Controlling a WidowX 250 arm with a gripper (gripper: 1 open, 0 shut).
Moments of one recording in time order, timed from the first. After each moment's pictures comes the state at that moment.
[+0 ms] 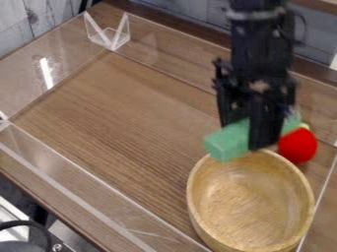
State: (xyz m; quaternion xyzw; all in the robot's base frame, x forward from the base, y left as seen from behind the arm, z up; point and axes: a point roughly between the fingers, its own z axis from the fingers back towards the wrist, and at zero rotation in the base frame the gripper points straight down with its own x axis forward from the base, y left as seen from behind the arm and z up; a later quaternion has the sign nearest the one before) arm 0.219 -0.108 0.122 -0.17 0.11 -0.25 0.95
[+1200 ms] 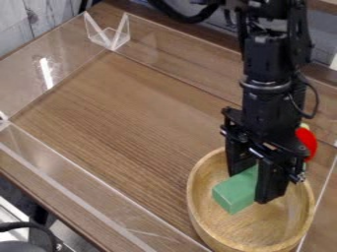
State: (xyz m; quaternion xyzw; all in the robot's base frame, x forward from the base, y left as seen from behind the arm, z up) arm 0.208 -0.118 0.084 -0.14 0.09 -0.23 0.96
